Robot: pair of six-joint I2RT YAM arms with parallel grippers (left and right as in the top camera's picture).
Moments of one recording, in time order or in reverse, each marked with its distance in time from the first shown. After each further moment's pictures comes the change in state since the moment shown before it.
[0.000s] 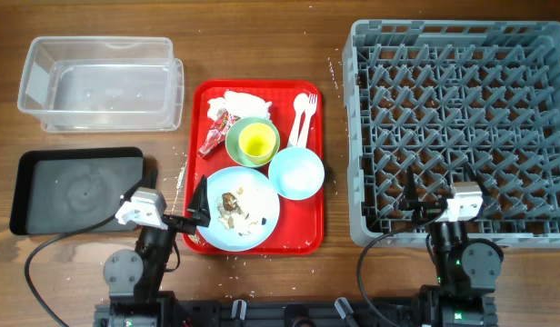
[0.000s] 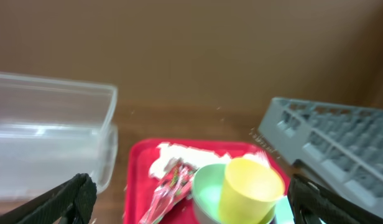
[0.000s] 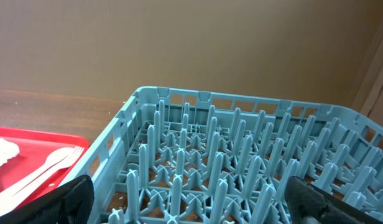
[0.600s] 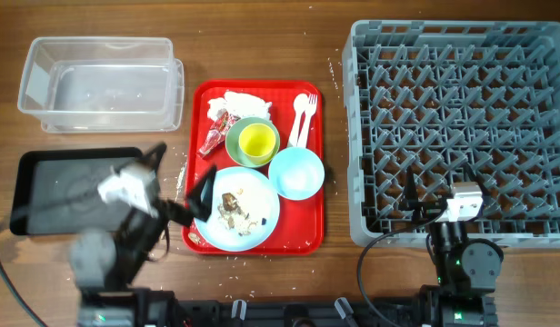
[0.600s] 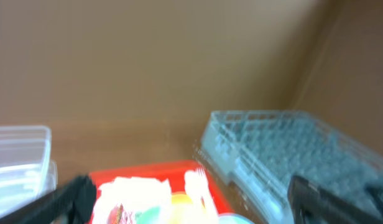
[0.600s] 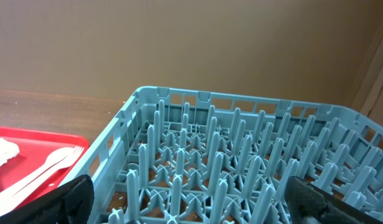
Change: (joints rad) left arm 0.000 0.374 0.436 -0.123 0.215 -0.020; right arm 0.000 0.000 0.000 0.000 0.000 0.000
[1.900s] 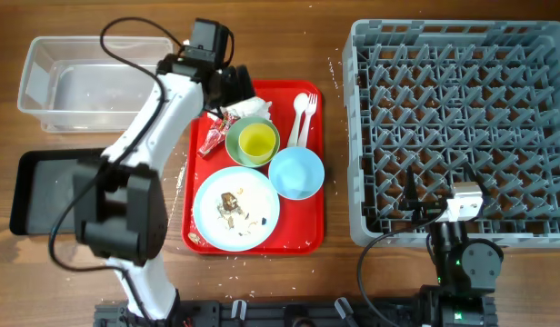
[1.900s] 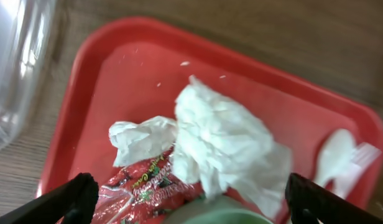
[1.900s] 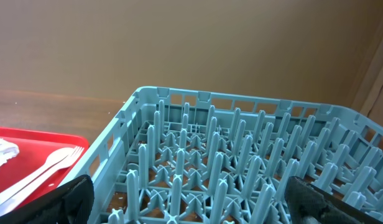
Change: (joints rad) left arm -0.259 1.587 1.098 -0.662 -0.497 -0.353; right arm 0.000 -0.001 0.000 0.000 0.001 0.000
